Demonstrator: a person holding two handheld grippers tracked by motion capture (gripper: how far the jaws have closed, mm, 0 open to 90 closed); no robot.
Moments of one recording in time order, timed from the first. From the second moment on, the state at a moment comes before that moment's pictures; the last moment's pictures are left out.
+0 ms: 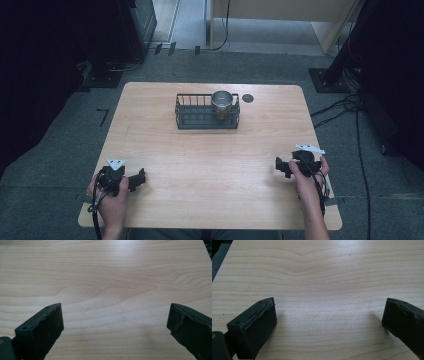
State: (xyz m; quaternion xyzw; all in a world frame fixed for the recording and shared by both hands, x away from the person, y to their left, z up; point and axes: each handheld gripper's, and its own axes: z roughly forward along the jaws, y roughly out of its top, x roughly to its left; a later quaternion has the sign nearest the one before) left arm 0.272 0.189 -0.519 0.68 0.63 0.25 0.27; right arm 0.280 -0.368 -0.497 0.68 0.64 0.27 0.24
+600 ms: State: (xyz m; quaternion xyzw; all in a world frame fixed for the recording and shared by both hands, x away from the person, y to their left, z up) left arm 0.272 0.189 -0.519 0.68 0.63 0.25 0.27; right arm 0.251 -0.395 -0.511 0.69 0.63 0.25 0.25
